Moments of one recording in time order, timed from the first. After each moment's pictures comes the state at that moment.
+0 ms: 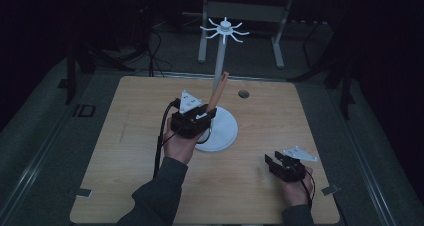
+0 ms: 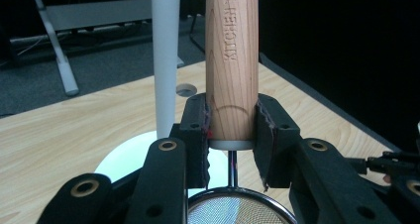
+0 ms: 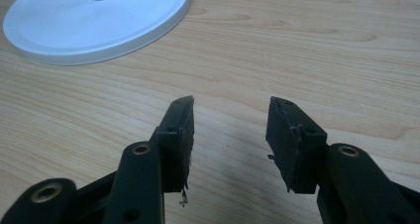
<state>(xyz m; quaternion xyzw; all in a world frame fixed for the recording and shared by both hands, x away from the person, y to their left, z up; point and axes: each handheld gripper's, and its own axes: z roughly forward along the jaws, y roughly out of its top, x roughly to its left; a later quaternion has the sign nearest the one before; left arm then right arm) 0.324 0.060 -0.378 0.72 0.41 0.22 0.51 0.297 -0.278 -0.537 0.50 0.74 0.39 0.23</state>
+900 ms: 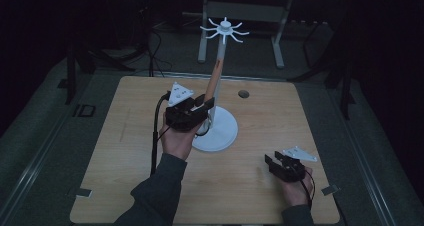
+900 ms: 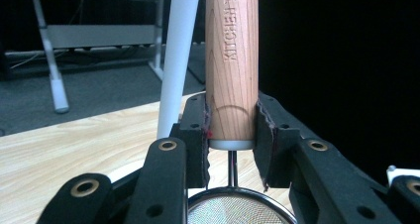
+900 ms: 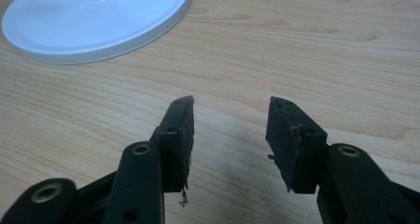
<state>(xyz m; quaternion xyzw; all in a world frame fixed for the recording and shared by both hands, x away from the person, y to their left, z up) 0.324 0.071 -0.357 0.68 0.42 0.21 0.56 0.297 -0.278 -0.538 0.50 0.74 0.39 0.23</state>
